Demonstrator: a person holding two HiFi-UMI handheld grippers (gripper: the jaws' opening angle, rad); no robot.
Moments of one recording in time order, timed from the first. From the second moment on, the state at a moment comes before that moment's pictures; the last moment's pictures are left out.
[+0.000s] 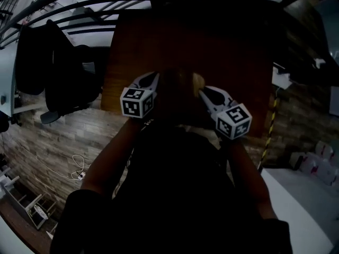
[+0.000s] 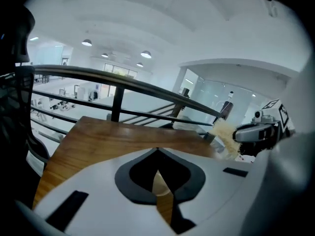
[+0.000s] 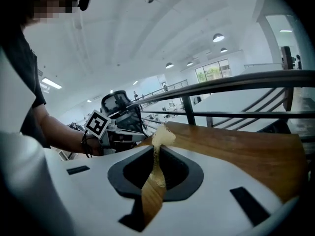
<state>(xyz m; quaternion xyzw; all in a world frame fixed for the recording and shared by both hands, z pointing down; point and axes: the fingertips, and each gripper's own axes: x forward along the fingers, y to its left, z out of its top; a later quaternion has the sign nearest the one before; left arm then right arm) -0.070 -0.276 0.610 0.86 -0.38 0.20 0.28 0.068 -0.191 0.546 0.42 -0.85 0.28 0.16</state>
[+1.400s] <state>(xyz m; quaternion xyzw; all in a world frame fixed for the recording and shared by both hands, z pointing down) -0.184 0.102 0.430 0.90 -0.41 0.14 0.08 -0.051 0.117 0.439 0.40 -0.89 0.17 0.11</state>
